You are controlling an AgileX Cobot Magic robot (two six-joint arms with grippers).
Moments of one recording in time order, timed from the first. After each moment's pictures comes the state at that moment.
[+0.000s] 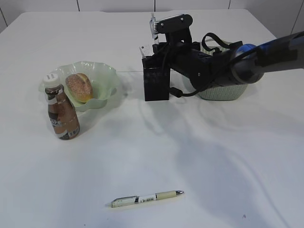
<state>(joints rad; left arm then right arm) -0.47 1.15 -1.32 0.29 1.16 -0.21 0.37 2.27 -1.57 0.11 -0.40 -0.19</state>
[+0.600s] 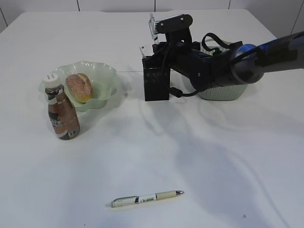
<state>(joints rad) -0.47 1.15 -1.32 0.29 1.14 -0.21 0.37 2.27 -1.57 0.11 -0.40 -0.20</state>
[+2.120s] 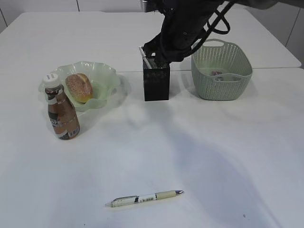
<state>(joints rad) -0.47 1.15 -1.32 0.33 1.21 -0.21 0.38 2.17 -2.01 0.10 0.89 -0.20</state>
